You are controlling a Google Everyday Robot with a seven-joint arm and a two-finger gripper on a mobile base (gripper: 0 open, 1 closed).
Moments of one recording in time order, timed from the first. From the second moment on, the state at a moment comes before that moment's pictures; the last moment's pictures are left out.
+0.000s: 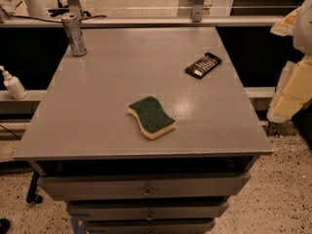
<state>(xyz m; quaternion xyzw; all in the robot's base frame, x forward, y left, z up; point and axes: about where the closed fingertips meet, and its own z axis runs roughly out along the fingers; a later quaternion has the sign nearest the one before) 0.437 -0.209 1.002 -0.60 0.77 -0.06 0.20</state>
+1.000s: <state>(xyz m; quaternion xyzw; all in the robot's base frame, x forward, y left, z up) 0.429 -0.177 0.982 -0.59 0.78 -0.02 0.23</state>
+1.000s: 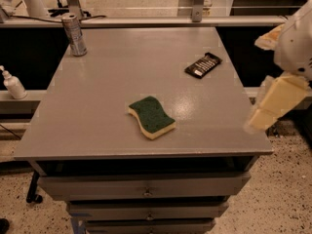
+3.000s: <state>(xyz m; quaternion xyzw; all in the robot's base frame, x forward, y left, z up) 0.473 0.026 0.836 -0.51 0.79 0.16 0.29</state>
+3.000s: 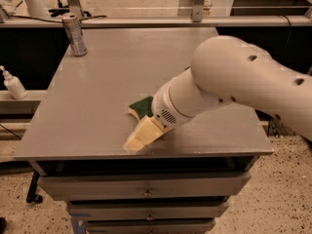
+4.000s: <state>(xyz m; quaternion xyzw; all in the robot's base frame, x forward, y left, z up) 0.510 0.010 0.833 -0.50 0.80 0.13 0.30</state>
